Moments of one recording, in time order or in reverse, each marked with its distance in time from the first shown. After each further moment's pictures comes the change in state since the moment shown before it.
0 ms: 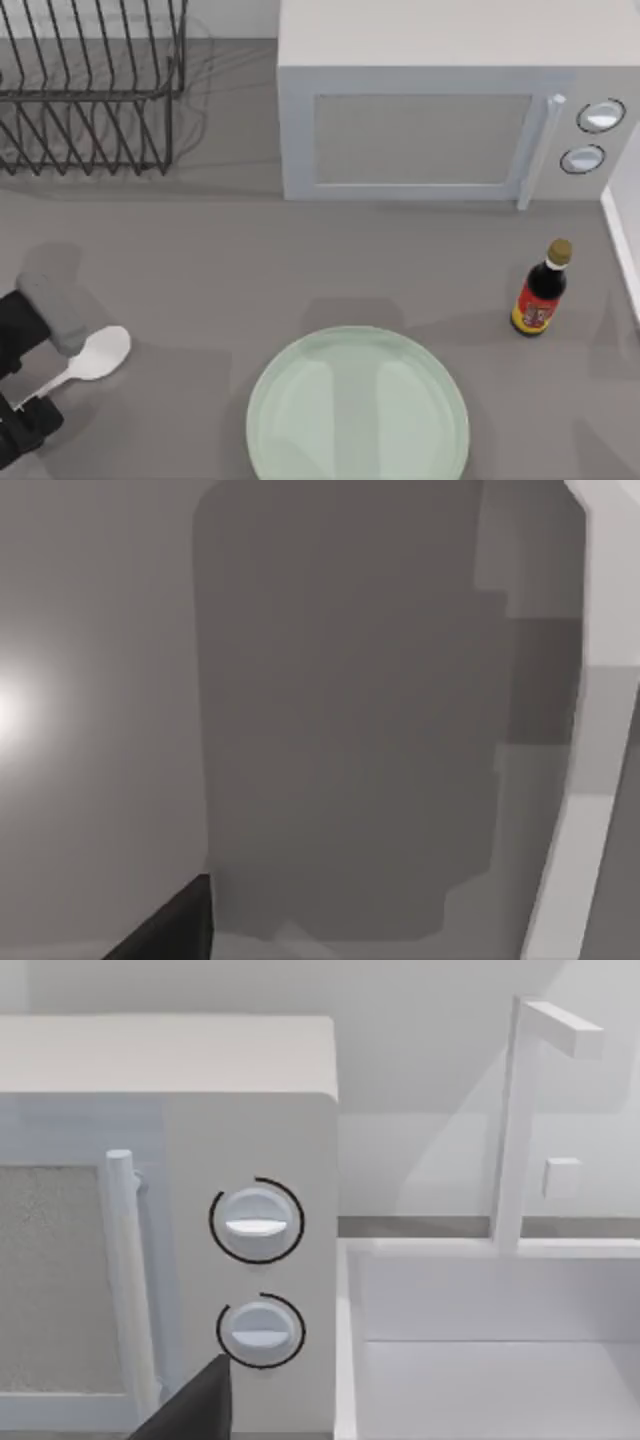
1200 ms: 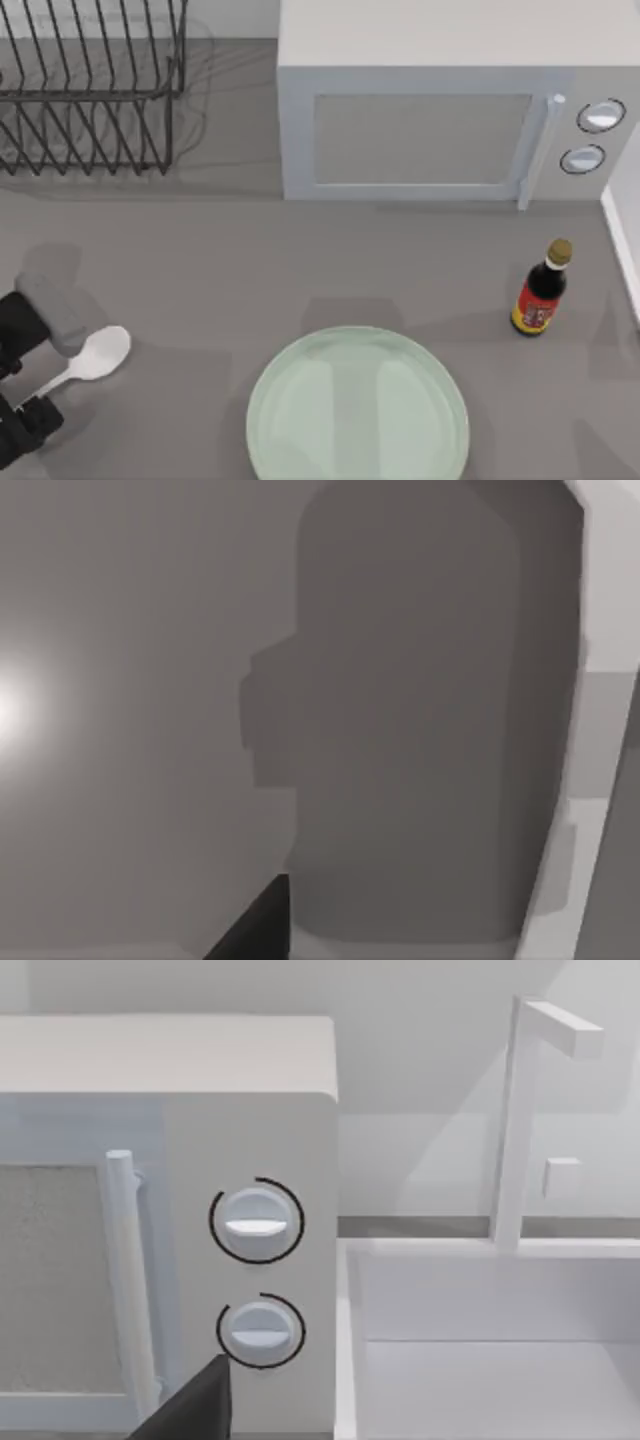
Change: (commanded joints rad) left arm 0.000 0.000 0.000 0.000 0.000 0.000; right arm 0.000 0.000 0.000 0.000 0.000 0.000
